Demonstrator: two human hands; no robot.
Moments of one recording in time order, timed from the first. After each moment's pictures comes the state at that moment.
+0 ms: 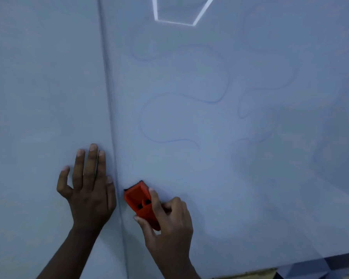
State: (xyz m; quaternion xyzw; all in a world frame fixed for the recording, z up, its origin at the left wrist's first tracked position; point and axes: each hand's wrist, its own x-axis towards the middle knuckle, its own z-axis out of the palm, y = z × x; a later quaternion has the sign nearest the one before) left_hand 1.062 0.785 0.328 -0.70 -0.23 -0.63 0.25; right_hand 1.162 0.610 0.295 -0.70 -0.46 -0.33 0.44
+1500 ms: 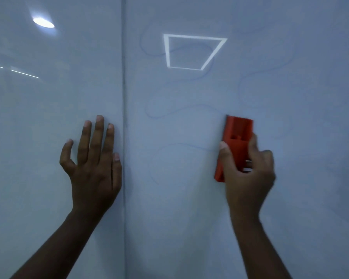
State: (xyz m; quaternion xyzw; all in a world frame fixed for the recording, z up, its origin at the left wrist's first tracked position) left_hand 1.064 0.783 0.480 -0.69 -0.23 -0.64 0.25; right_hand 1.270 0.574 0.504 -0.59 -0.25 -0.40 0.65
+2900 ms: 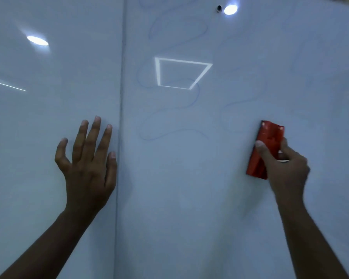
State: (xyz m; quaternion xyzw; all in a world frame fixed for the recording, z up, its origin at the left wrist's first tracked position) left_hand 1.063 0.778 0.524 -0.68 -0.20 -0.67 0.23; right_hand 1.351 0.491 0.565 -0.62 -0.22 -0.36 0.66
